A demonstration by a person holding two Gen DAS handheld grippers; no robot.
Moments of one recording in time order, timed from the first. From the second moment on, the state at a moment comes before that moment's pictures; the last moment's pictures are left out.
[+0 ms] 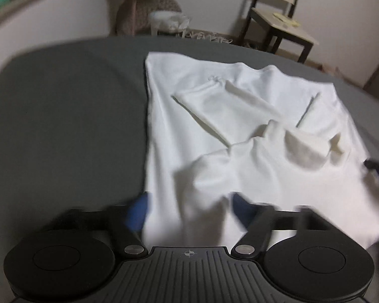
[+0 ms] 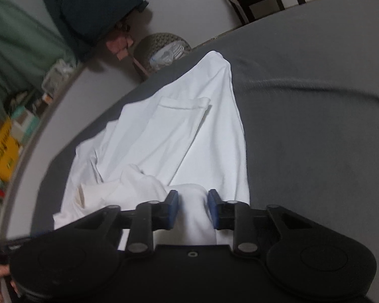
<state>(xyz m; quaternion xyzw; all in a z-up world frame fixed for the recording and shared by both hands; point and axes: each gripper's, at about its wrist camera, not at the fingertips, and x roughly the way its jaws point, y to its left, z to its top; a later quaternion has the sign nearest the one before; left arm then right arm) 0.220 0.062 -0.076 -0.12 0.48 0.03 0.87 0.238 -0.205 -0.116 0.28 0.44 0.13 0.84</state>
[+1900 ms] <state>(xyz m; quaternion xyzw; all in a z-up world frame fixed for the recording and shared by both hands) 0.102 -0.099 -0.151 0.77 0.23 -0.12 0.58 0.051 -0.043 -0.151 -0.63 0.14 0.21 0.74</state>
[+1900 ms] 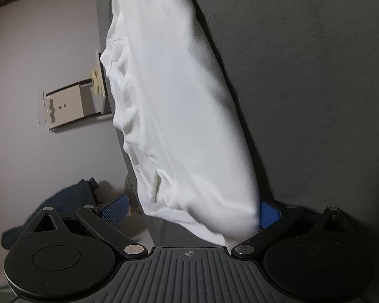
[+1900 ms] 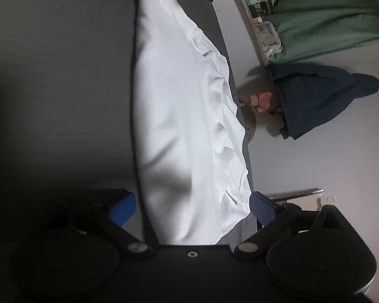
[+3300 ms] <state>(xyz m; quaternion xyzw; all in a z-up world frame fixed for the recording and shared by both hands) 0.116 -0.089 -0.181 0.75 0.26 -0.09 0.60 0.067 -0.053 -0.194 -0.73 0.09 0.20 0.65</state>
